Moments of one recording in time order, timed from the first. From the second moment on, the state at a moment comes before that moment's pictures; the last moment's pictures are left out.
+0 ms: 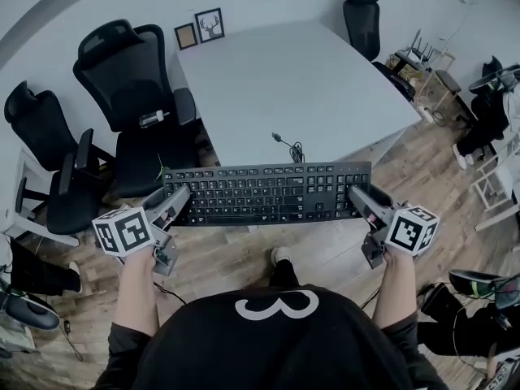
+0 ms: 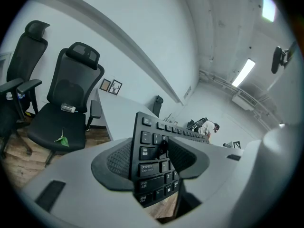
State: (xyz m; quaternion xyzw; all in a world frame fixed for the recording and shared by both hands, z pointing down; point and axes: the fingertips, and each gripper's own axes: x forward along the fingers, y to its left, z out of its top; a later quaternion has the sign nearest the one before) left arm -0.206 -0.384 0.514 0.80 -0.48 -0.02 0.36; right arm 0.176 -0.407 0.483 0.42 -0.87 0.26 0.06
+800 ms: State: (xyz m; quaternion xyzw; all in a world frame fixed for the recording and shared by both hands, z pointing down) left arm -0.234 -0.330 0.507 0.80 -0.49 -0.03 0.35; right arm 0.148 -0.356 0.476 0.41 -0.87 0.25 0.06
